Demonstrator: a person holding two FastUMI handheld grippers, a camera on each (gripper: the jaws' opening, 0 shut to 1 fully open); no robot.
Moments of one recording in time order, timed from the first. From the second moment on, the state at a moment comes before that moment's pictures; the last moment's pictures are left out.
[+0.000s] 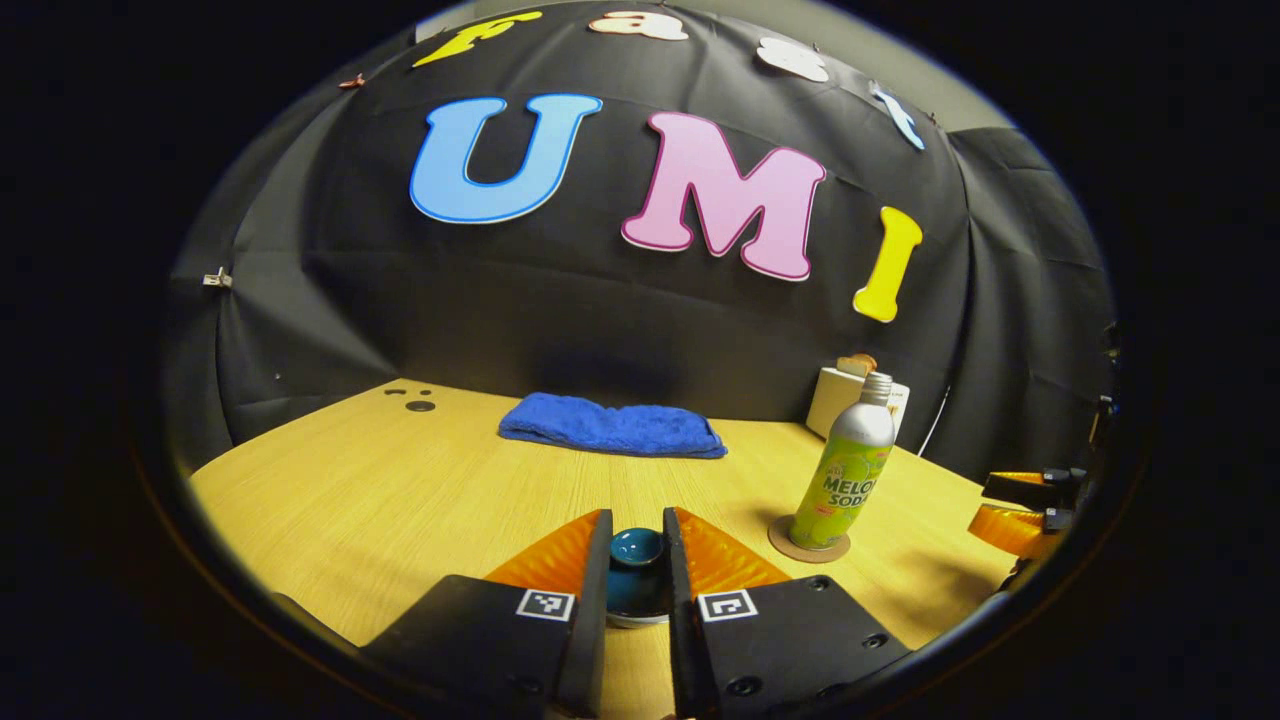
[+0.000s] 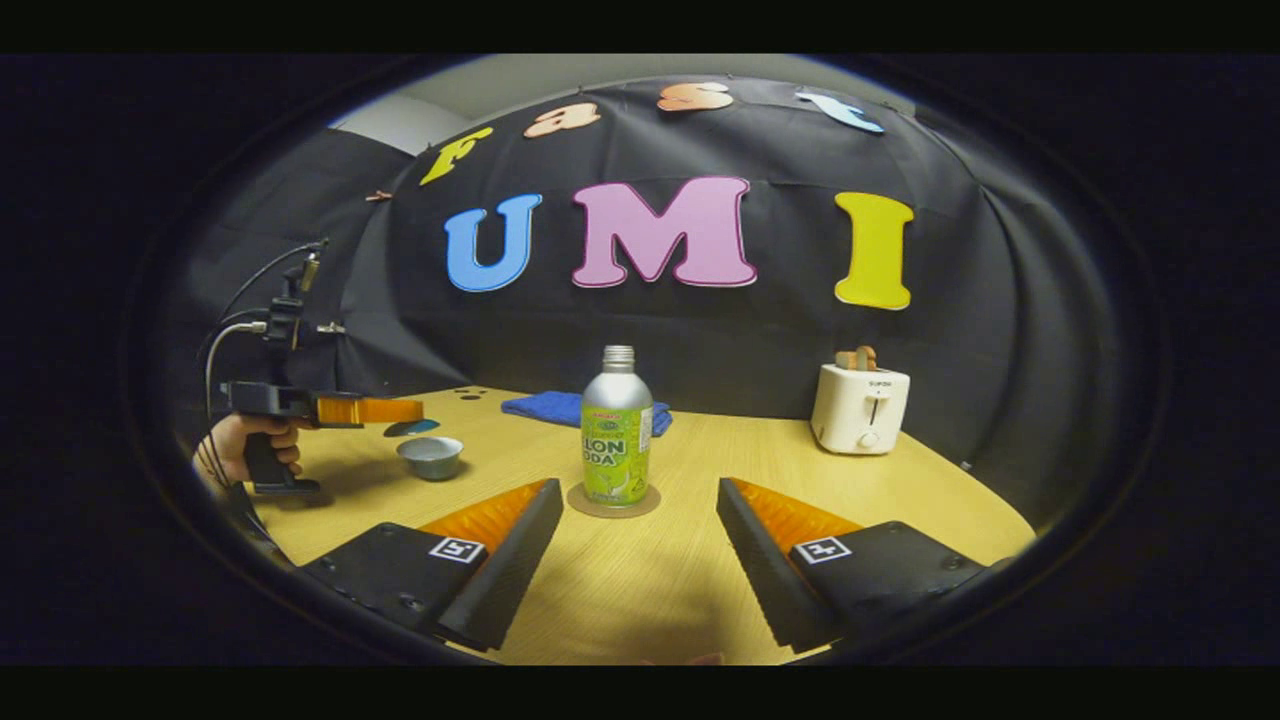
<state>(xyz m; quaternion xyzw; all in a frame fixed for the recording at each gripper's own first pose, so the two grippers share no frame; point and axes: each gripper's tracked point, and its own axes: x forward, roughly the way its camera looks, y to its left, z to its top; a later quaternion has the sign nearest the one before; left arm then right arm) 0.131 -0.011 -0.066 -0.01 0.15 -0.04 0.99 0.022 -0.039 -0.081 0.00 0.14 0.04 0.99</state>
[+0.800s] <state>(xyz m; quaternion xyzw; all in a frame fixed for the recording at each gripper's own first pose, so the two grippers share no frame) 0.142 -0.019 -0.098 0.05 0.18 -0.01 0.98 0.009 -0.050 -0.063 0.02 0.11 0.05 0.99</state>
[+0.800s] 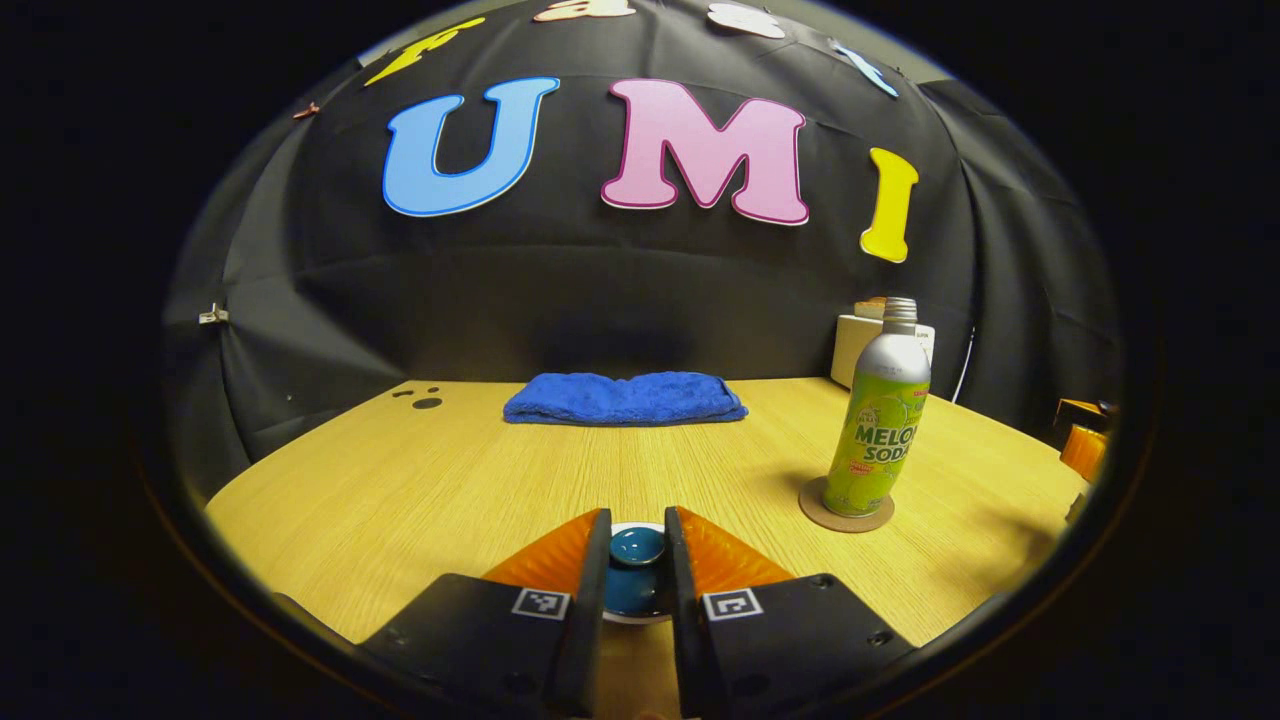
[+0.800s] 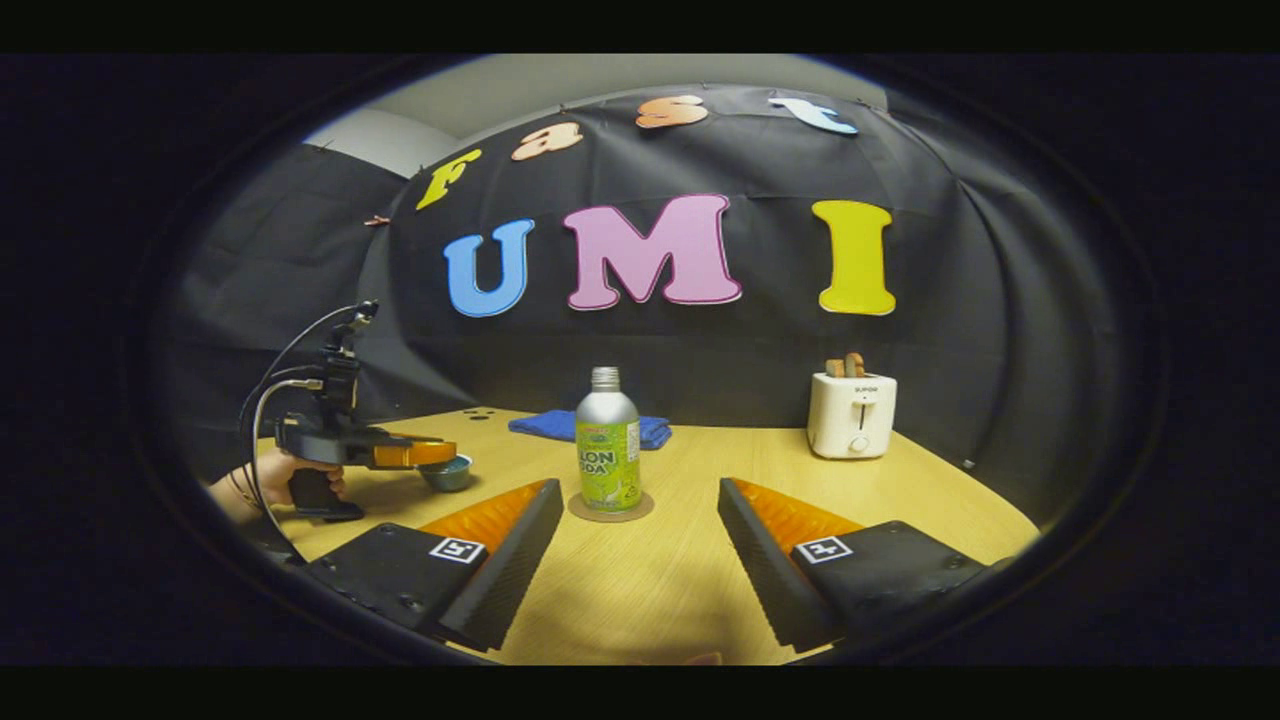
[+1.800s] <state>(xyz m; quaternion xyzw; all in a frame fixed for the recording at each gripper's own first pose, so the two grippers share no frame) 0.052 0.015 -0.027 -0.01 0.06 0.03 1.00 0.004 -0.031 -0.039 0.03 0.08 0.05 1.00</state>
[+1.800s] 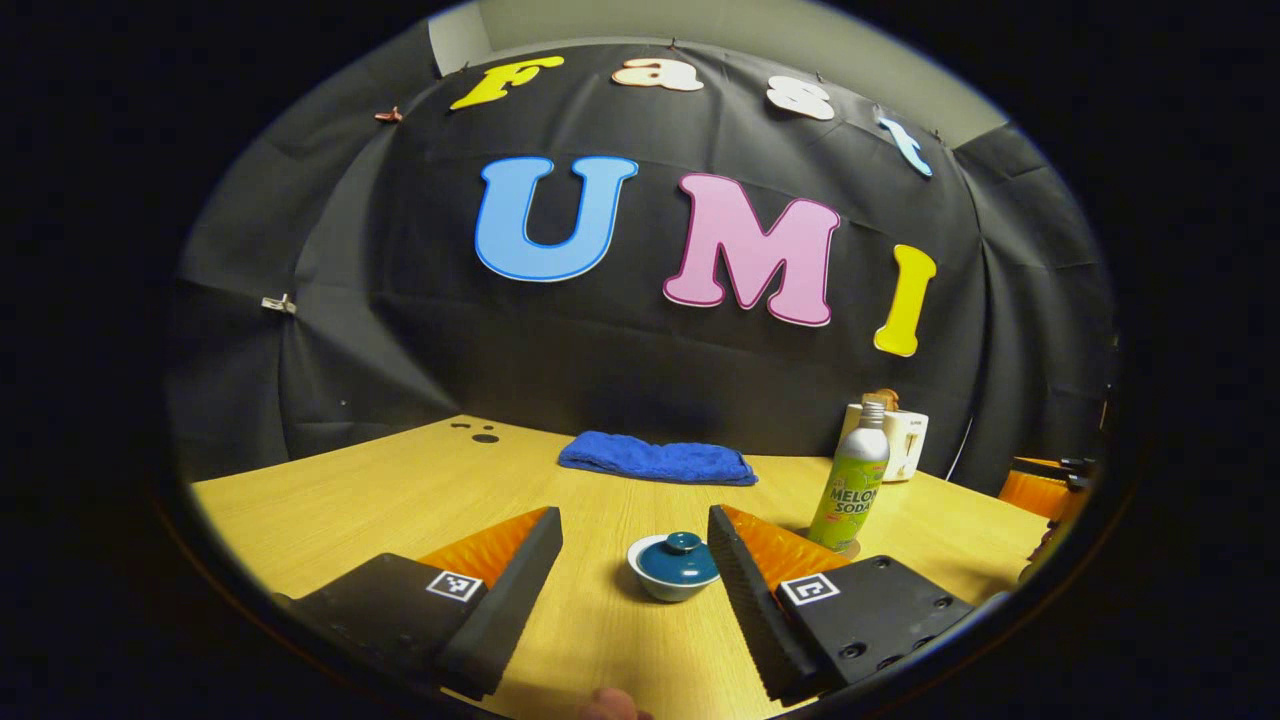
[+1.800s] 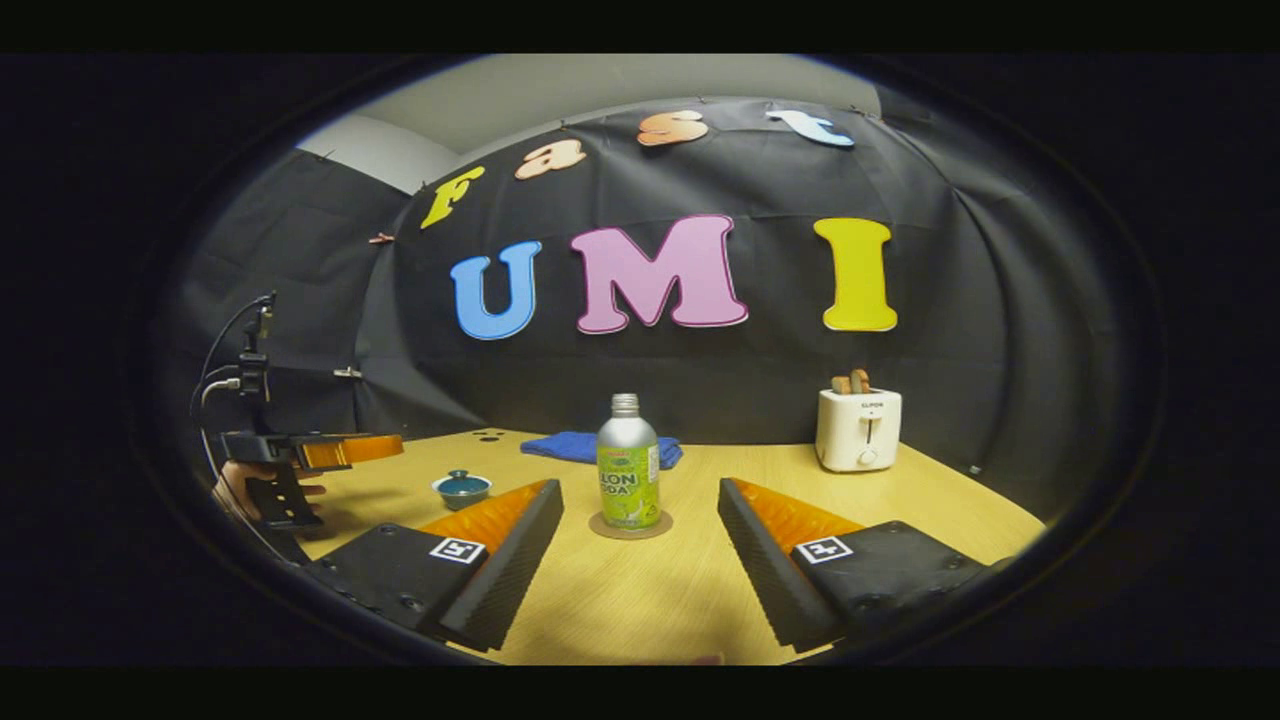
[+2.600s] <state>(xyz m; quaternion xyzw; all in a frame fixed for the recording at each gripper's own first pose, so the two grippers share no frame) 0.041 -0.010 -0.035 -0.02 0.06 -0.01 1.00 0.001 -0.030 -0.036 0.02 0.07 0.05 1.00</state>
